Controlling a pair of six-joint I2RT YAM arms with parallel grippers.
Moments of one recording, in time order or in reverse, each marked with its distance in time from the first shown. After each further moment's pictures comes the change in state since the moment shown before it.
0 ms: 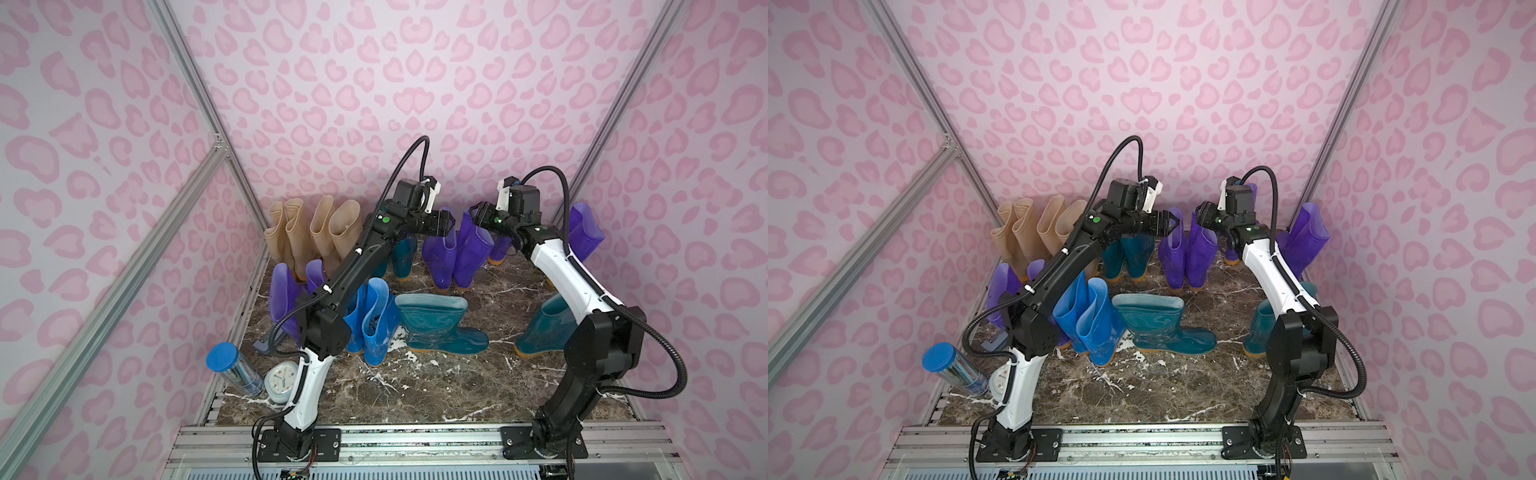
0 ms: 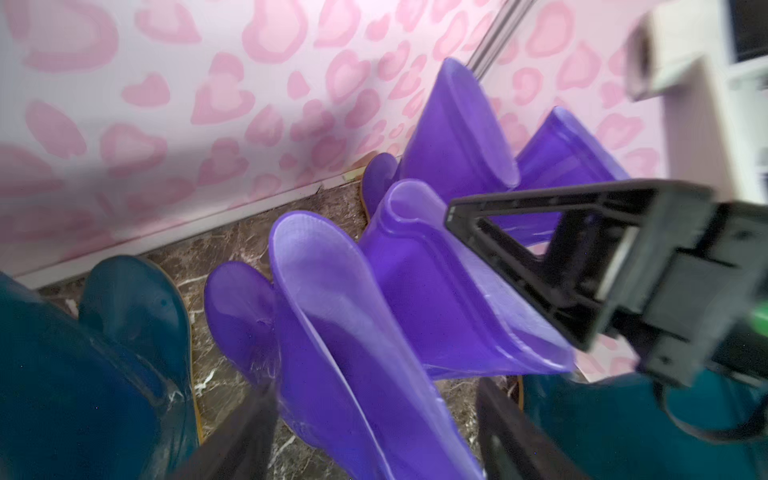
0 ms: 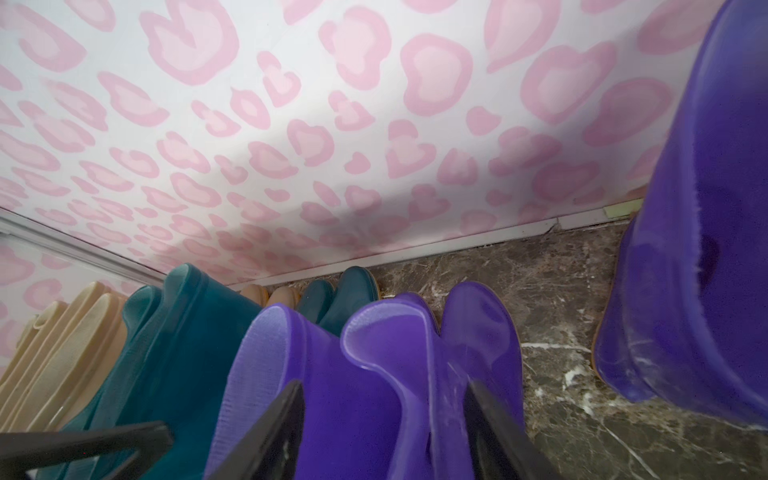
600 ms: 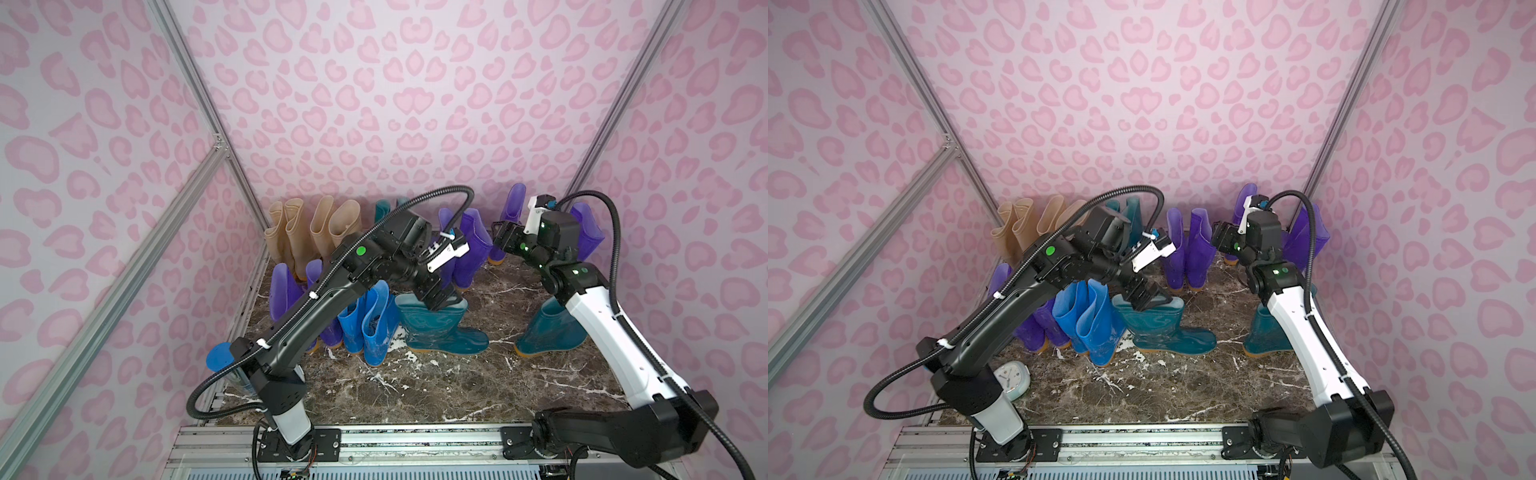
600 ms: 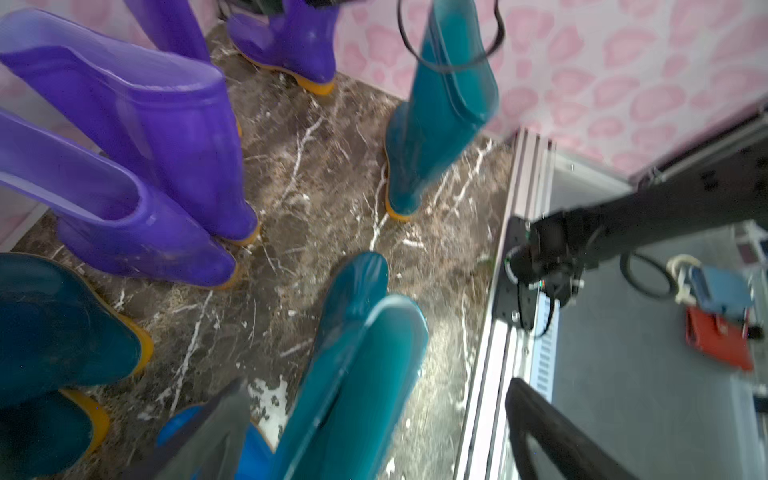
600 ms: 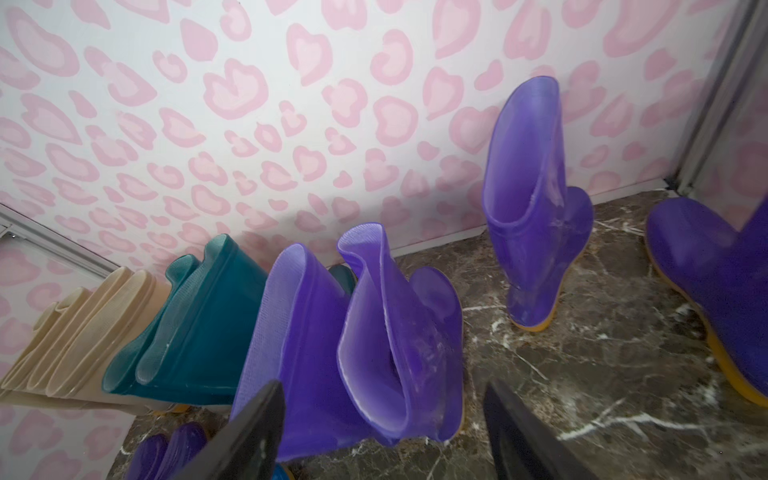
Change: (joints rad) left arm -0.233 -0.531 -0.433 -0.444 0.071 0.491; right arm 0.027 -0.505 -0.415 0.011 0.144 -0.026
